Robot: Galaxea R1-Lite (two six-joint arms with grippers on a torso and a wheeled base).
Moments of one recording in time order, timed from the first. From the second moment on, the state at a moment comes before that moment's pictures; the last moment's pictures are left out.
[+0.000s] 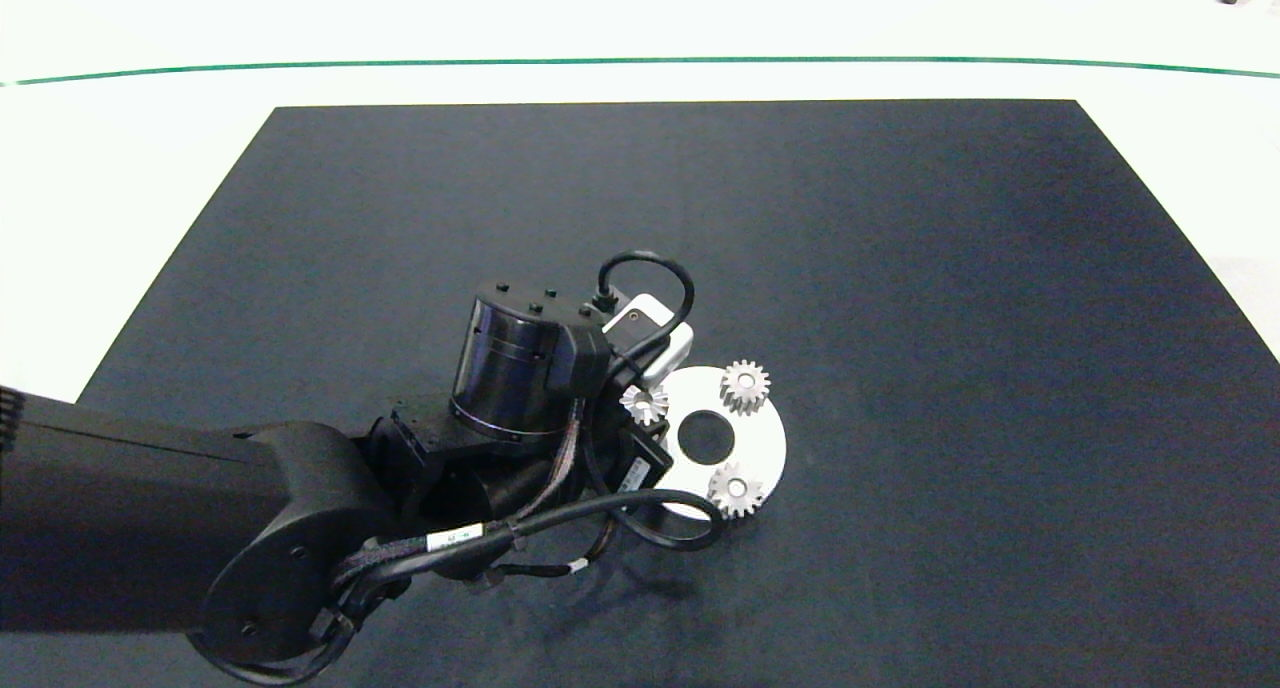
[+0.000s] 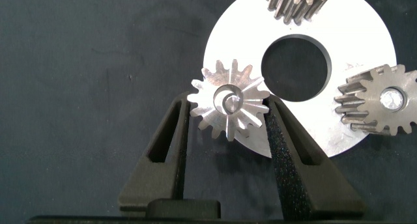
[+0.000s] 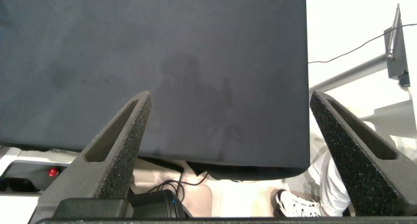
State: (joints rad) left arm -0.81 1.77 -0.97 -0.38 0.31 0.31; right arm 0.21 0.11 -0.79 0.84 -0.30 -0.23
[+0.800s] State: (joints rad) left arm -0.81 1.78 -0.96 -0.39 0.31 0.30; right arm 0.22 0.11 -0.79 0.84 -0.29 -0.23
